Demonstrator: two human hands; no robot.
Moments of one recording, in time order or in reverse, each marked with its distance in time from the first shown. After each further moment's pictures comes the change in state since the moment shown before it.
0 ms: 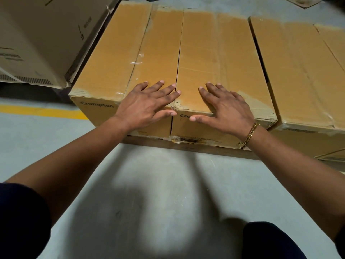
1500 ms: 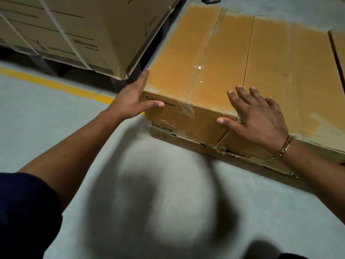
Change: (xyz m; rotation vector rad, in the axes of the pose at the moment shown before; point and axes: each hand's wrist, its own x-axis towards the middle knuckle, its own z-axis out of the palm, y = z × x) left_hand -0.120 -0.132 0.008 -0.661 0.112 -0.624; right_hand 0.045 -0.077 0.004 -0.063 0.034 -0.098
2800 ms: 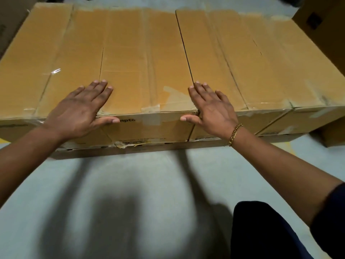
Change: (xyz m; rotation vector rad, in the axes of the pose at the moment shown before) left_hand 0.033 0.193 0.119 0.652 -0.199 0.550; right_hand -0.143 0.202 0.018 -0.010 0.020 0.247
